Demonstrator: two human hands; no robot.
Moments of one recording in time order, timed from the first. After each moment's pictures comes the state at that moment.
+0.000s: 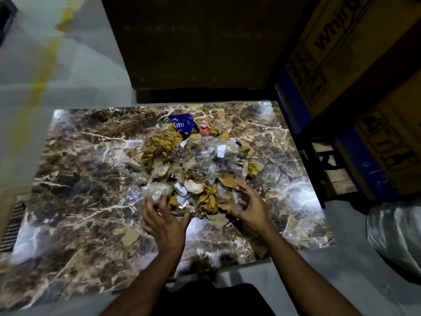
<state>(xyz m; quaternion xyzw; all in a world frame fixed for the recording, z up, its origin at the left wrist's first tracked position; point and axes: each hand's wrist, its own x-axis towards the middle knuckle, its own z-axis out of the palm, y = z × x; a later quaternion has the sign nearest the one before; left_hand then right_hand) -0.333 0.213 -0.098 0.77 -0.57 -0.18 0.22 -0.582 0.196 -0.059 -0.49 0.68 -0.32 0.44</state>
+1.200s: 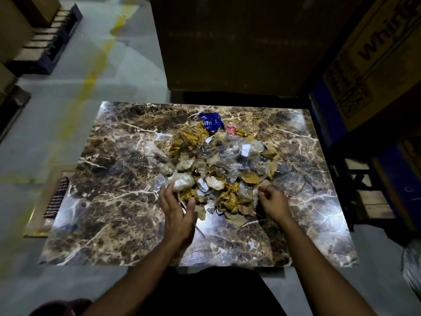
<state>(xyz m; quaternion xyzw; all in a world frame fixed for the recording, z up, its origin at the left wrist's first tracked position) -0.313 0.219 -0.054 0.71 -0.50 -0.31 0.39 -0.598 0.157 -0.063 -0.52 0.76 -0.17 0.36</state>
